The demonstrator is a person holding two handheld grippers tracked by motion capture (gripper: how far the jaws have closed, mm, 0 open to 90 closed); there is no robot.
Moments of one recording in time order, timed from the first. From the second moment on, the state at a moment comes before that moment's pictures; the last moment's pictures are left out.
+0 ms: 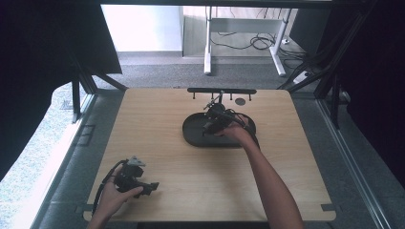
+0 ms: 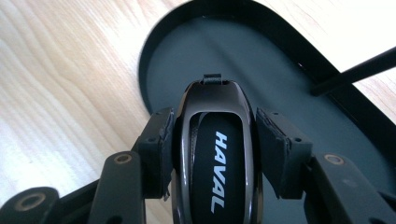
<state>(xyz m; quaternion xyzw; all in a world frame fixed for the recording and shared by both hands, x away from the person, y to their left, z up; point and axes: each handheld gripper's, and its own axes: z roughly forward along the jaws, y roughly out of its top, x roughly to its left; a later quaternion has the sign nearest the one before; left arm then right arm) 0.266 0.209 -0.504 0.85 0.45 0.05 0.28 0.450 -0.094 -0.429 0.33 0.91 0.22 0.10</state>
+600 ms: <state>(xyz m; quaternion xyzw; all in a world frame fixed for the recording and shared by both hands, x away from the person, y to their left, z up) 0.266 0.210 -0.504 0.85 0.45 0.05 0.28 0.466 -0.104 -0.455 0.35 0.91 0.20 0.10</state>
